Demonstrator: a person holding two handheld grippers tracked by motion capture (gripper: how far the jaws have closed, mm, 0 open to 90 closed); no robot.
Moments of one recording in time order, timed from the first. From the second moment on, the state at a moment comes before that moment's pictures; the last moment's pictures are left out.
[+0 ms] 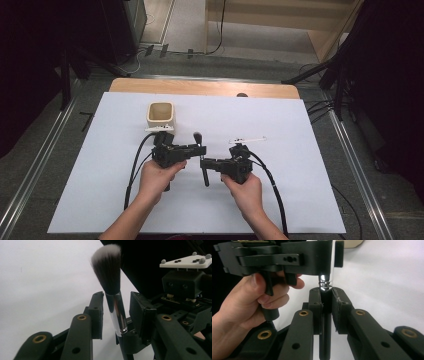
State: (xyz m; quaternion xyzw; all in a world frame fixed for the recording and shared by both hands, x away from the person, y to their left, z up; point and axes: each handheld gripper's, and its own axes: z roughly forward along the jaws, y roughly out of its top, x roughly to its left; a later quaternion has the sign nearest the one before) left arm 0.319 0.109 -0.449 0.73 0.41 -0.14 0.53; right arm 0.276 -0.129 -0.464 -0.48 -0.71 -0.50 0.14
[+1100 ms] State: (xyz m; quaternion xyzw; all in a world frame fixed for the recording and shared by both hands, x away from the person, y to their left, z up) left arm 0.321 0.108 -0.454 0.71 0.44 -0.17 0.52; right arm 0.275 -0.124 -0.468 -0.49 -0.71 -0.49 0.14
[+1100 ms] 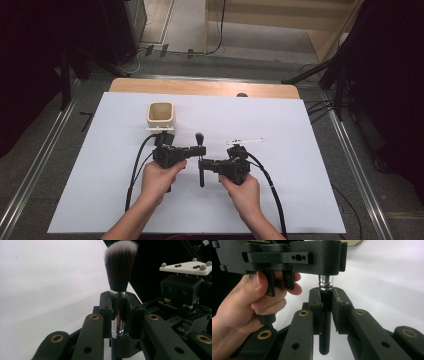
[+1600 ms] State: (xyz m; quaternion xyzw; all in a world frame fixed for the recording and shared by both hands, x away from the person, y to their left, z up) left arm 0.321 0.108 -0.452 0.71 0.44 -0.18 0.52; right arm 0.278 -0.125 -0.469 -0.48 -0.71 -0.49 0.14
